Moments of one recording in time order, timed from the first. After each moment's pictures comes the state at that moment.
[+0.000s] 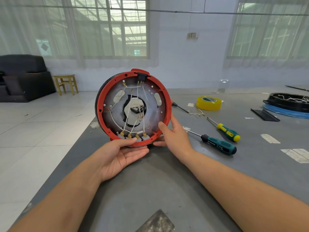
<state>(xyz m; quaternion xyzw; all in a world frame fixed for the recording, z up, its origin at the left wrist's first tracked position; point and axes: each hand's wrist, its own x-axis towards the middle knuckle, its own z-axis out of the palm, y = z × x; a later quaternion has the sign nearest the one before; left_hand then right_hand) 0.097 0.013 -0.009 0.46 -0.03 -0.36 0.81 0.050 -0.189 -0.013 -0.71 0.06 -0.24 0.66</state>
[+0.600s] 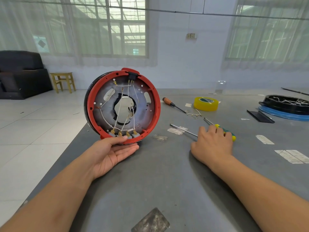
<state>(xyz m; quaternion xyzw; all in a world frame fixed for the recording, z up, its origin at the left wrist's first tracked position) 0.099 0.023 -0.007 0.49 -0.01 -0.30 0.82 -0.017 -0.265 -0.004 -0.93 0.33 -0.13 -0.11</state>
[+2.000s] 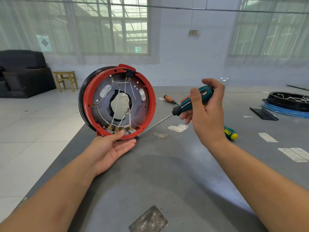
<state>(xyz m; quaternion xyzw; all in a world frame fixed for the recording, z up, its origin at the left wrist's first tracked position) 0.102 0.016 -0.009 0.49 -0.01 -0.24 0.84 -0.018 -0.218 0.063 -0.68 -0.01 -0.48 0.55</state>
